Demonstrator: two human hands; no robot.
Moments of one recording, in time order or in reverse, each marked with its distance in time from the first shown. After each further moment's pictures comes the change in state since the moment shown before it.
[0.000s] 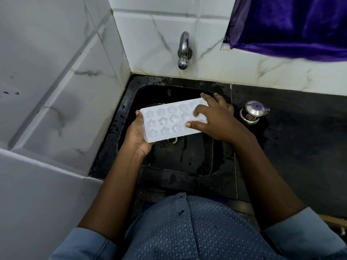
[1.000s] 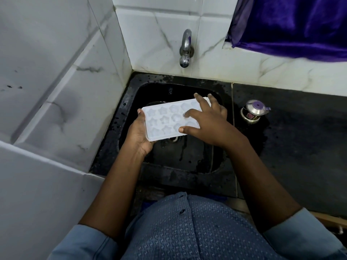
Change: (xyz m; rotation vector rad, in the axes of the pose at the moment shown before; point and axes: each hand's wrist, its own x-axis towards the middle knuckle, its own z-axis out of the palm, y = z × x) left_hand -0.009 -0.004 -0.002 -0.013 -0.034 -0.008; right_hand -0.010 -0.025 0.011 -0.071 -0.058 -0.025
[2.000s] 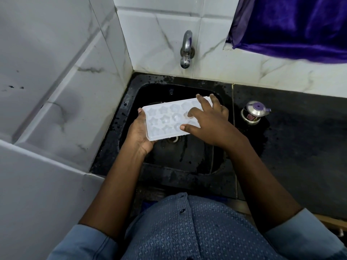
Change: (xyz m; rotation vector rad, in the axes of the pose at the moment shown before) left_hand 0.001 0.003 0.003 0.027 0.016 -0.001; right_hand 0.001 -0.001 -0.003 -0.023 0.004 0.019
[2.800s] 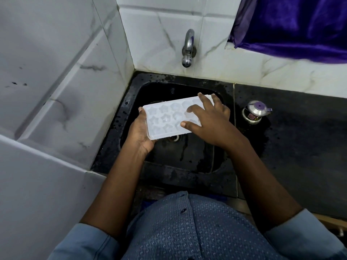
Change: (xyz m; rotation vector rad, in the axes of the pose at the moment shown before) left_hand -0.006 0.001 -0.001 -0.009 0.018 0.009; right_hand -0.005 -0.004 0.003 0.030 0.040 0.006
